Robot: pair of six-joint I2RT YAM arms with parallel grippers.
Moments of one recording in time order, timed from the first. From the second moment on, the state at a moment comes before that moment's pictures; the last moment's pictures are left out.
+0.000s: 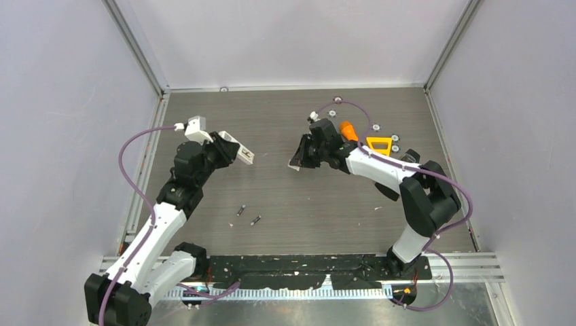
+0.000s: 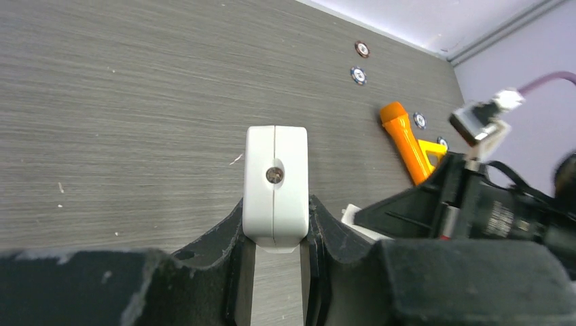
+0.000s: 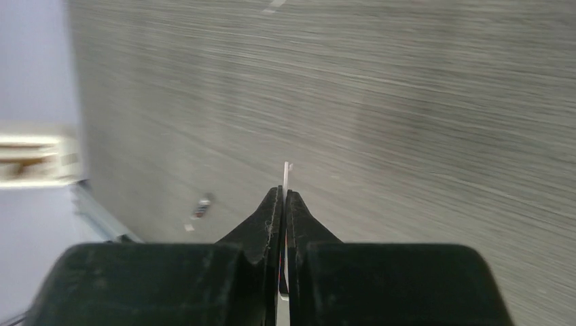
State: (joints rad) left arm -0.31 0.91 0.69 -0.03 -0.01 -0.57; right arm 0.64 1.66 1.12 -0.14 -0.22 0.76
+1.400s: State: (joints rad) left arm -0.30 0.59 0.76 -0.12 0.47 -0.15; right arm 0.79 1.70 1.18 -0.27 -0.32 0.35
